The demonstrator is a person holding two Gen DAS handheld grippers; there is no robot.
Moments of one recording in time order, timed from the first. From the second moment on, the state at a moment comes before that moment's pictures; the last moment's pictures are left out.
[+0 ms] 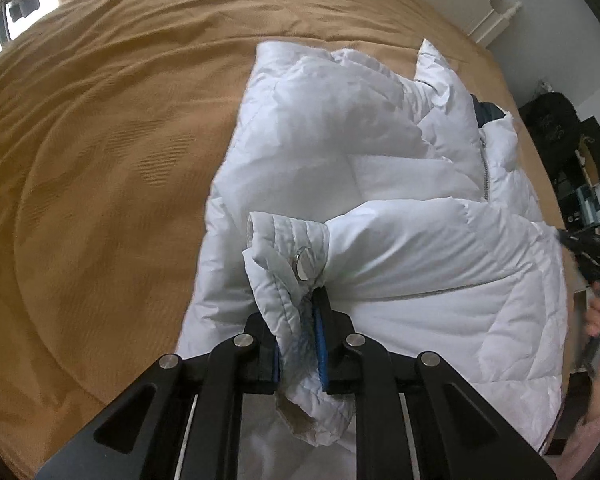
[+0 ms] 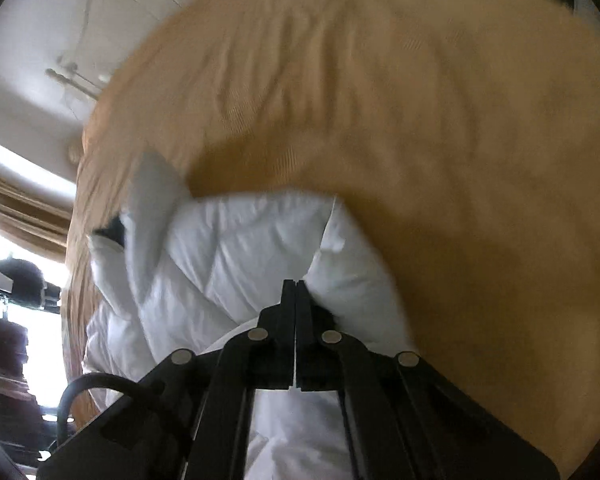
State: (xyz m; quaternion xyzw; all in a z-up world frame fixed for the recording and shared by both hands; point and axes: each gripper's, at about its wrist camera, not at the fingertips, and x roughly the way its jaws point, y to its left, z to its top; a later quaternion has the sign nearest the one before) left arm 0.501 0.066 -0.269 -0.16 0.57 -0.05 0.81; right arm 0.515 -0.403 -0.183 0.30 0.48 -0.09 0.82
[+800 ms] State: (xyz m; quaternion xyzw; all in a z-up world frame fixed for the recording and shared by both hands) left arm 0.456 0.058 -0.160 -0.15 0.50 -0.05 0.85; right arm 0.311 -0.324 -0.157 0.20 0.48 -0.02 0.85
